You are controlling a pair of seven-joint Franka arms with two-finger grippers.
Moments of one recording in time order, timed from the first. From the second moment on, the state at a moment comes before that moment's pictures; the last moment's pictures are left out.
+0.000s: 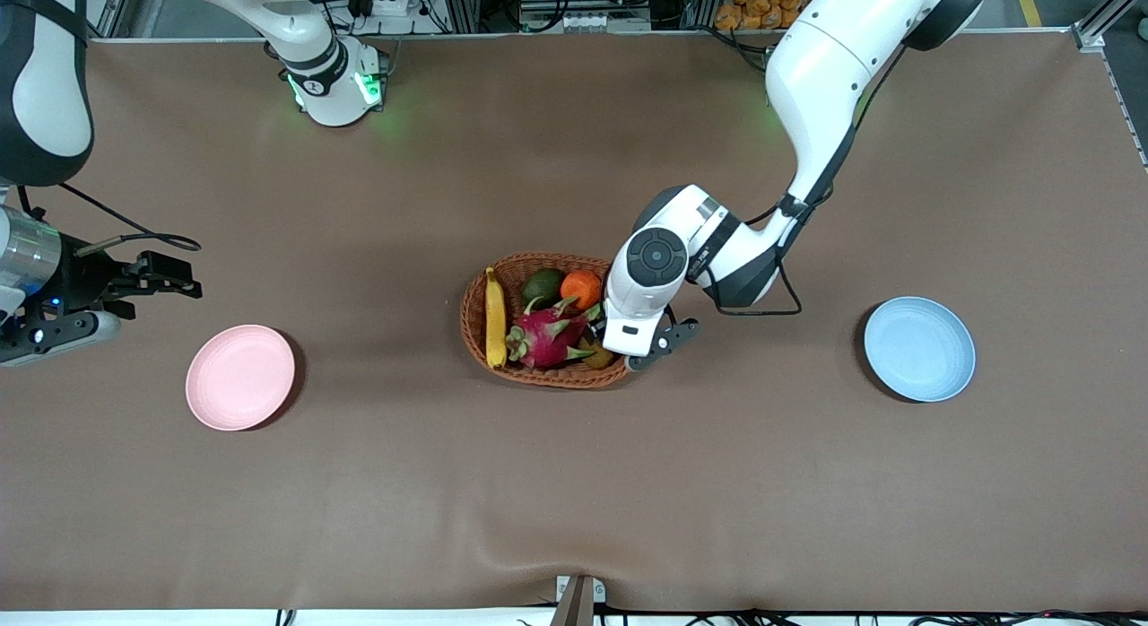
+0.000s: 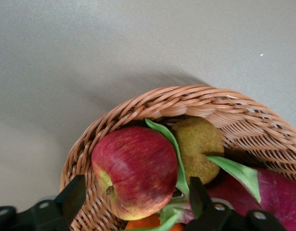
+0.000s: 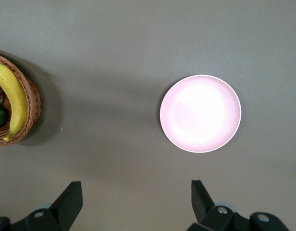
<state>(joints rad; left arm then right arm) -0.42 0.75 -0.32 -1.47 0.12 2.16 -1.30 0.05 0.24 -0.11 -1.49 0.12 1.62 -0.33</state>
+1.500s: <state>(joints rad) -0.26 0.52 -0.31 -1.41 0.12 1.90 -1.16 0.05 0.24 -0.10 -1.49 0.12 1.62 -0.33</state>
